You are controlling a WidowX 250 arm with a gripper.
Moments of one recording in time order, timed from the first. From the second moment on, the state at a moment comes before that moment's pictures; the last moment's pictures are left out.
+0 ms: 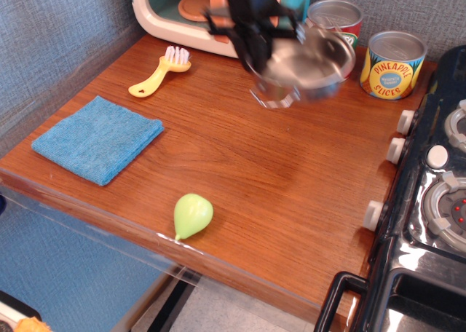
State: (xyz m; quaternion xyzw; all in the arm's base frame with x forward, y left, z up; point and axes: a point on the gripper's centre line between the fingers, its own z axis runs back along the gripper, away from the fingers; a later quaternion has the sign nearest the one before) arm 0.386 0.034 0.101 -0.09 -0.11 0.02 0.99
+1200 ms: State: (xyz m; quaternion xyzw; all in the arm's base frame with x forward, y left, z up) arm 0.264 0.200 0.063 0.00 -0.05 0.02 1.00
